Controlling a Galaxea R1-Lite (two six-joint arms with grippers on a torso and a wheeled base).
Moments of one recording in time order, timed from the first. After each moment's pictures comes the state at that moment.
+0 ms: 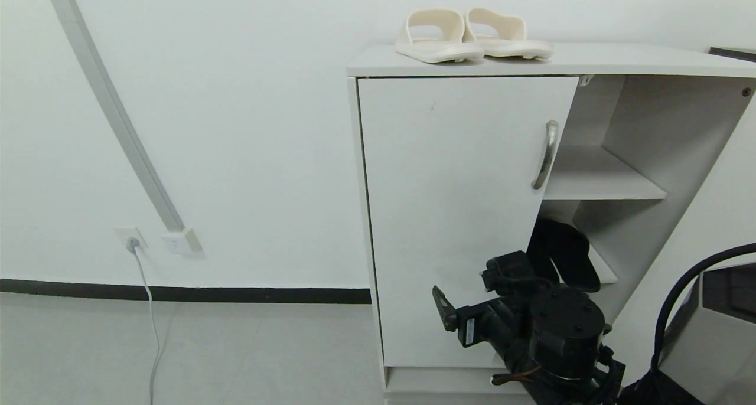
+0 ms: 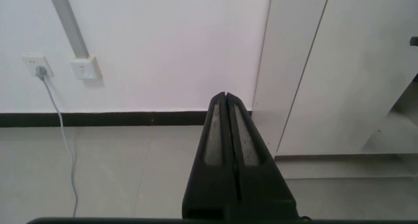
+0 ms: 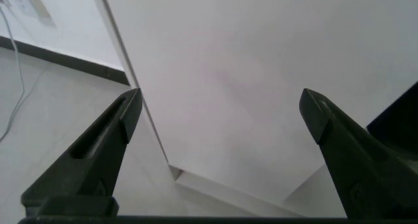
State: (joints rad) left arm 0.00 0.00 0.00 0.00 0.00 0.00; right arm 0.85 2.05 -0.50 -1.45 -0.49 0.08
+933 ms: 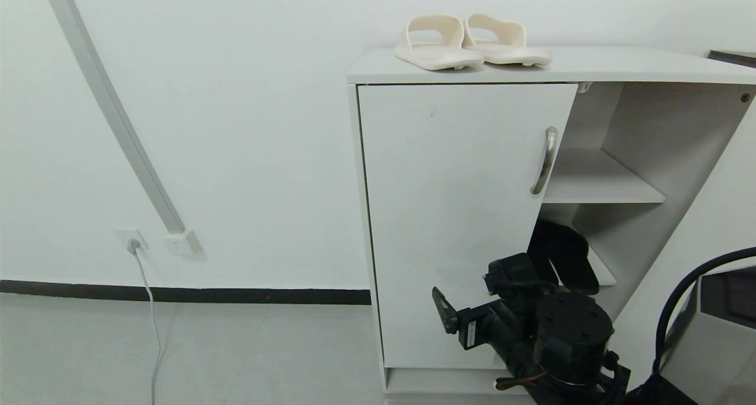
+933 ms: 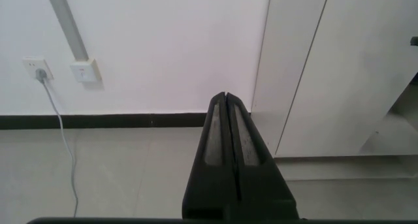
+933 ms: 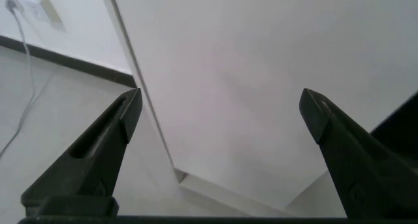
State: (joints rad) left arm 0.00 0.00 0.00 0.00 0.00 0.00; right arm 0.85 2.06 -0.48 -1.50 -0.47 0.07
